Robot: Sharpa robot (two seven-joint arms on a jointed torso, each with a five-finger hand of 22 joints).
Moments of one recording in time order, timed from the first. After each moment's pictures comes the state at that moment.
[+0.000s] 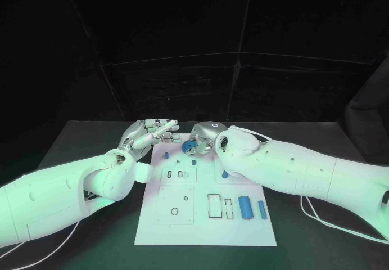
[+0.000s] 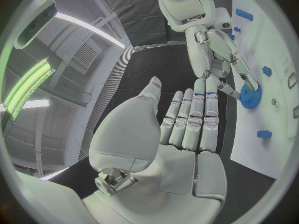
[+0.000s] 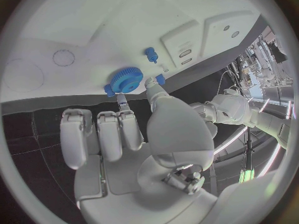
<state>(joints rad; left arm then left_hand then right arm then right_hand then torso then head) 1.16 -0.87 -0.04 1.55 -0.01 -0.29 0.52 1.33 0.00 0.01 0.13 0.05 0.95 0.22 0.10 0.07 0.98 0.17 0.10 0.07 1.09 0.12 0.20 0.14 0.18 0.95 0.23 0.37 0.13 1.23 -0.38 -0.03 1.18 -1.62 -0.25 -0.28 1.15 -0.05 0.11 0.08 0.07 0.89 0.18 0.07 0.07 1.47 0.09 1.49 1.31 1.47 0.01 1.52 1.31 0.03 1.47 0.12 1.54 1.31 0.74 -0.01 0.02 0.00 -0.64</state>
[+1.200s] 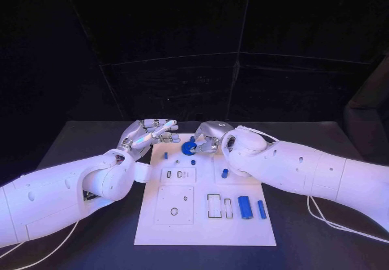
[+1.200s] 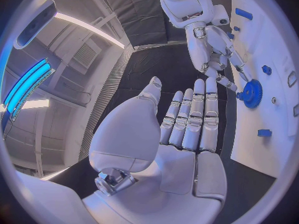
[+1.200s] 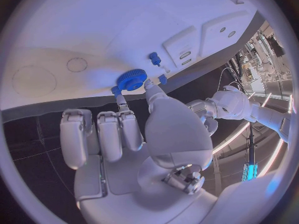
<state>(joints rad) 1.16 -0.87 -0.04 1.55 -0.01 -0.29 0.52 1.33 0.00 0.01 0.12 0.05 0.95 0.22 0.10 0.07 0.98 0.17 0.10 0.07 1.09 0.12 0.20 0.14 0.18 0.95 0.23 0.37 0.13 1.23 -0.43 -0.03 1.20 -1.57 -0.28 -0.26 1.18 -0.03 0.06 0.11 0.17 0.84 0.18 0.06 0.06 1.47 0.09 1.50 1.31 1.47 0.01 1.52 1.31 0.03 1.47 0.12 1.54 1.31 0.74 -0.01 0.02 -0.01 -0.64</state>
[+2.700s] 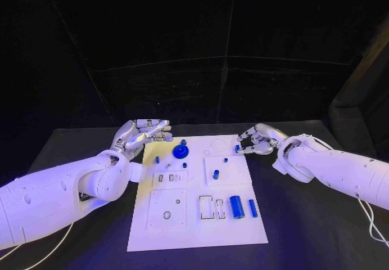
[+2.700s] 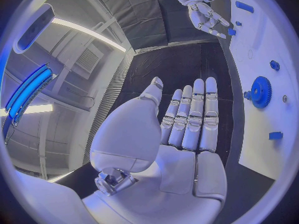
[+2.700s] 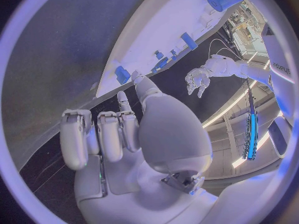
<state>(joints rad) 1.16 -0.85 -0.04 1.50 -0.03 -0.30 0.55 1.34 0.01 0.01 0.10 0.05 0.99 0.20 0.09 0.07 1.07 0.15 0.11 0.07 1.10 0.11 0.18 0.14 0.18 0.95 0.23 0.36 0.12 1.17 -0.78 -0.03 1.18 -1.11 -0.34 0.17 1.34 -0.06 0.09 -0.05 0.22 0.95 0.16 0.07 0.07 1.47 0.08 1.47 1.31 1.47 0.00 1.52 1.31 0.03 1.47 0.11 1.54 1.31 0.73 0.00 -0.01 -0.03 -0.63</state>
